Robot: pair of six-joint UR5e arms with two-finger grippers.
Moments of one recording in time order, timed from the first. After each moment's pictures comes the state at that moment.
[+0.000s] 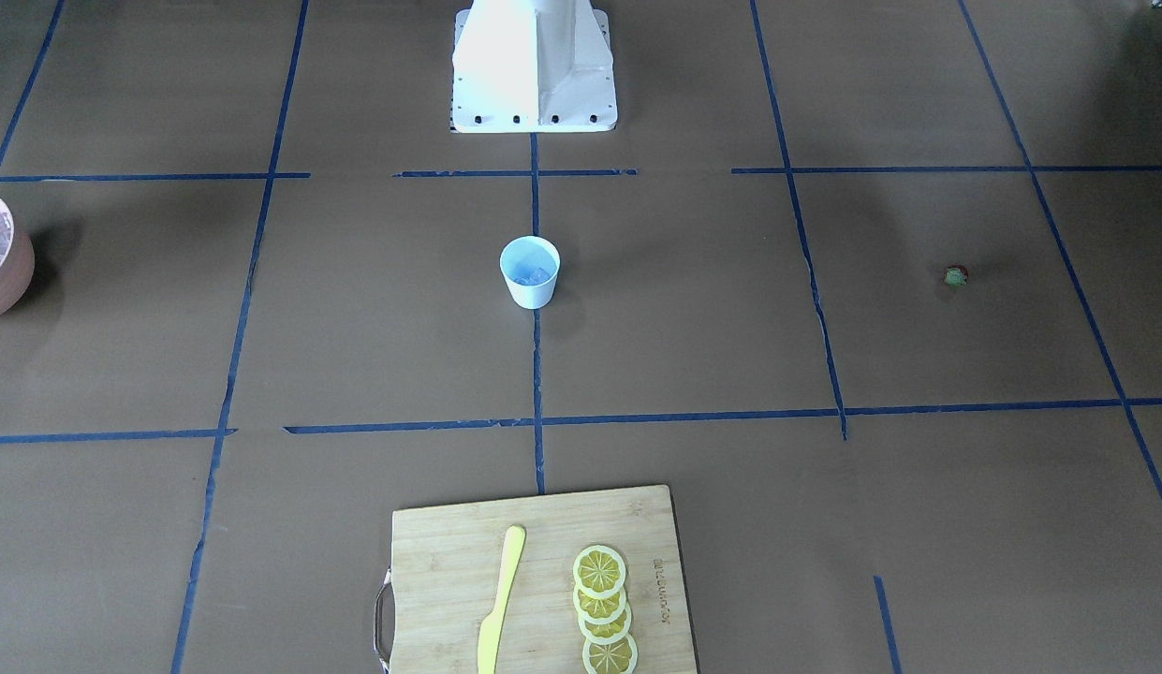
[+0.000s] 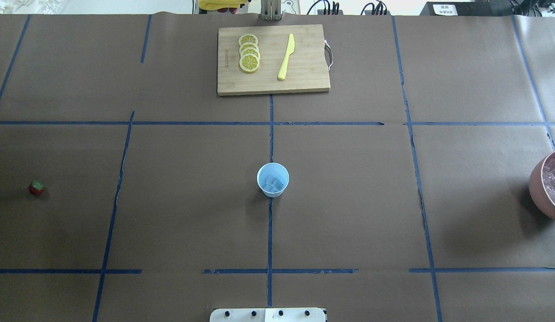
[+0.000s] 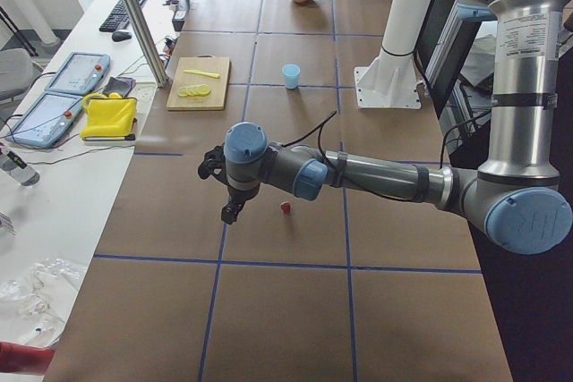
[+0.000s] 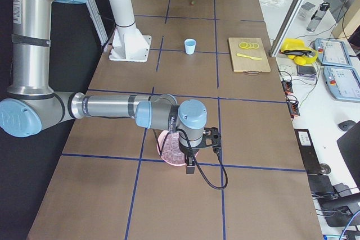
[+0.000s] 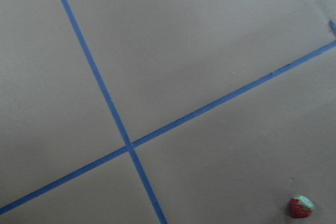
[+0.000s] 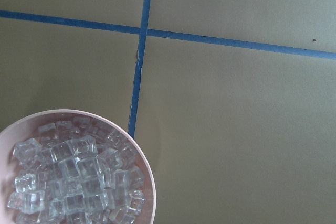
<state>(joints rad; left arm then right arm) -1.46 -1.52 -1.77 -1.79 -2.44 0.08 1.65 -1.70 1.75 -1.67 2.28 -0.20</state>
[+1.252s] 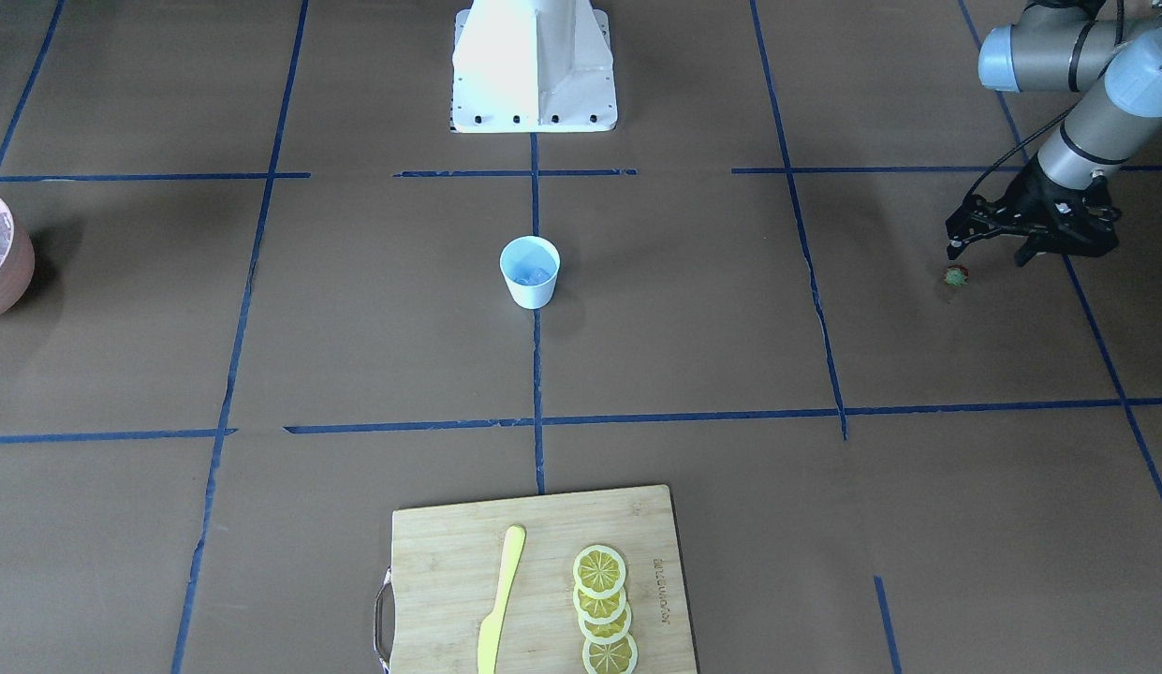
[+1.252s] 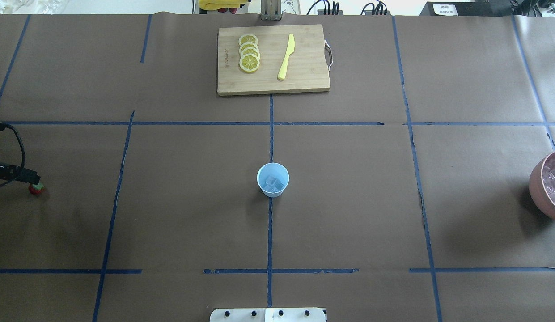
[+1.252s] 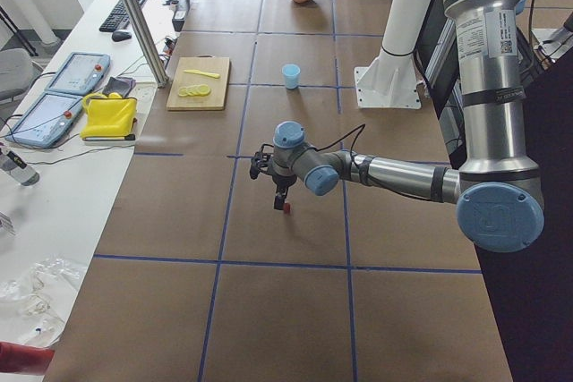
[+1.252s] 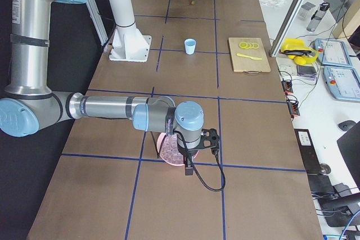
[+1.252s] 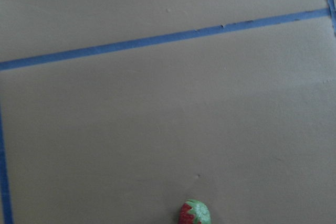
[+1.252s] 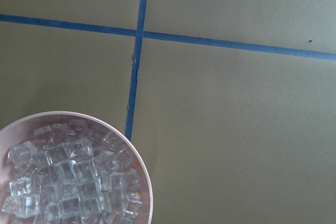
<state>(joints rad) -0.92 -1.40 -1.77 -2.17 -2.09 -0.70 1.65 -1.71 1.75 -1.64 2.28 -0.18</state>
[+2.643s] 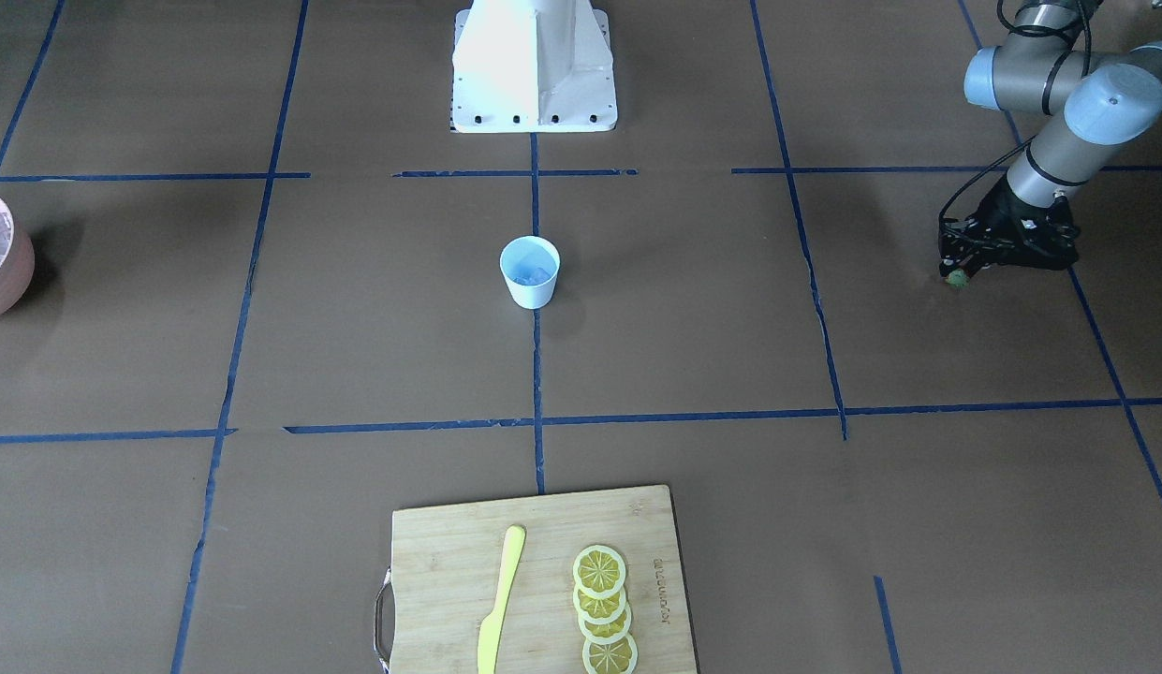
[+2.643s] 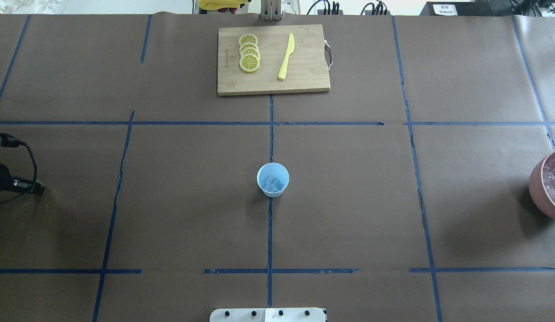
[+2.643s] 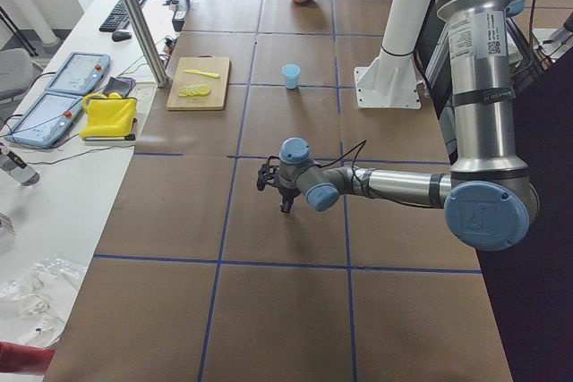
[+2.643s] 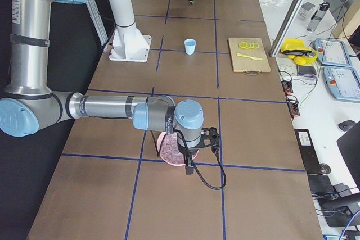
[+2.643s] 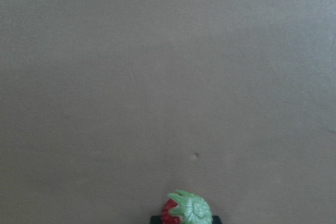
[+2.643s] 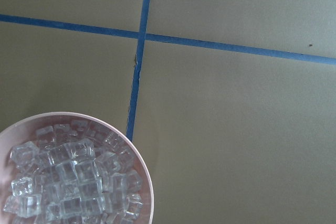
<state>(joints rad) -0.85 -1.40 -1.68 -2.30 -2.08 -0.77 1.65 -1.71 1.75 -1.64 2.28 -0.19</state>
